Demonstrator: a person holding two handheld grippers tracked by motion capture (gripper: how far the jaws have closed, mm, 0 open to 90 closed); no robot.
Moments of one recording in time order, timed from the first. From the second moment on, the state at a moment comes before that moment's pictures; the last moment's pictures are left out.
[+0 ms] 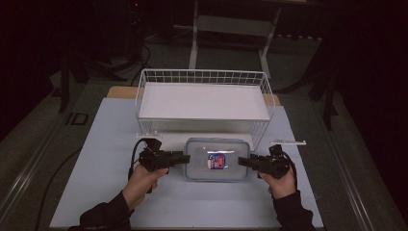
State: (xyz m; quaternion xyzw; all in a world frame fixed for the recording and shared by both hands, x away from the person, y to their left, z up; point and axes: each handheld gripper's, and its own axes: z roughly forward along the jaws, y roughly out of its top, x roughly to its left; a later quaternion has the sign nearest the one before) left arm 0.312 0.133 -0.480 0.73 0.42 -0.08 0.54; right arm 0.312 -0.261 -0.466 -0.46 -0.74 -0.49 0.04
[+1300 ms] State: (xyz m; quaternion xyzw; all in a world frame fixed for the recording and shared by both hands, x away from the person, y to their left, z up) left arm 0.348 0.140 -0.515 0.69 0.44 0.02 0.58; right arm 0.369 -0.235 -0.497 -0.45 -0.73 -0.51 -0.02
